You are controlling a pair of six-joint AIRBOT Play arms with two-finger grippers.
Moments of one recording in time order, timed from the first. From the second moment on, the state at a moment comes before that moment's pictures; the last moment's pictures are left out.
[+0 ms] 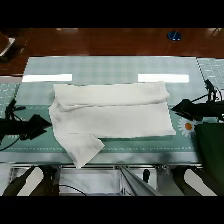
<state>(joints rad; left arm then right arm) 0.56 -0.93 0.51 1.02 -1.27 -1.37 -0.39 -1.05 0.70 -0.92 1.16 1.31</state>
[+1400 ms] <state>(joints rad) 0.23 -1.00 0.29 0.89 -1.07 -1.42 -0.54 -1.01 0.56 -1.17 1.22 1.50</state>
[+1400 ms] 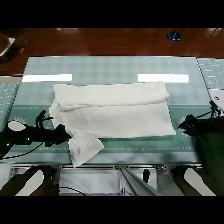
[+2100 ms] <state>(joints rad) 0.25 -1.00 0.38 0.93 -1.07 -1.38 -0.39 -1.18 0.60 -0.95 1.16 1.39</state>
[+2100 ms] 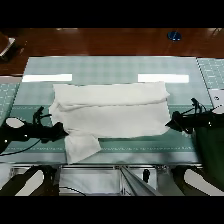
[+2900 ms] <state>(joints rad) 0.19 -1.58 1.29 0.87 -1.14 -1.45 -0.25 -1.62 1.27 -0.80 1.14 1.38</state>
